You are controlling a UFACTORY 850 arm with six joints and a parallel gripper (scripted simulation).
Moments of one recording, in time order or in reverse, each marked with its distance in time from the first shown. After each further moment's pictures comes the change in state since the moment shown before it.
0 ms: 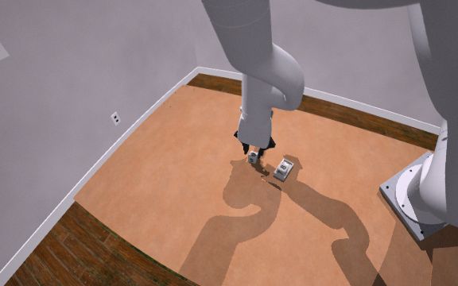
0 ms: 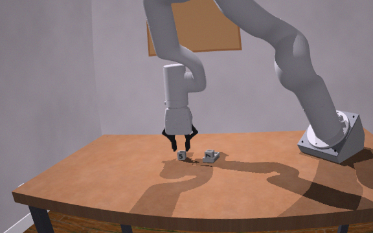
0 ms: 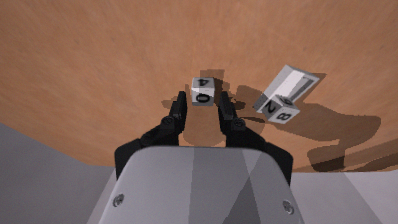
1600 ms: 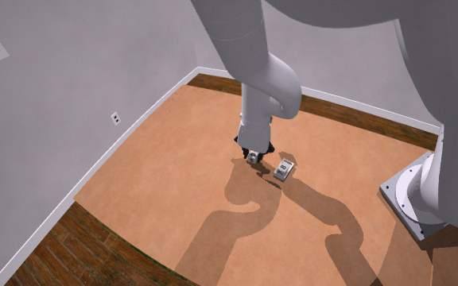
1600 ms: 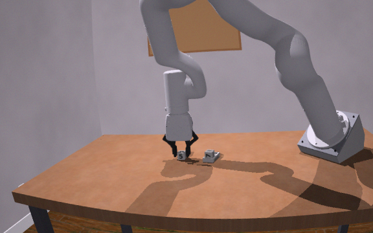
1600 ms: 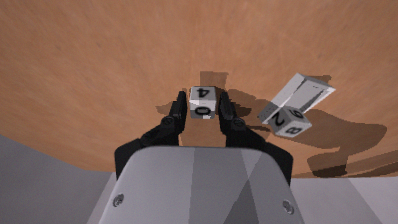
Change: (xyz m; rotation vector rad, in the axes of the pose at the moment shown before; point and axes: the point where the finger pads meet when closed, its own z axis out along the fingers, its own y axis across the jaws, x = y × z) arm 0.000 0.000 0.024 0.000 0.000 0.000
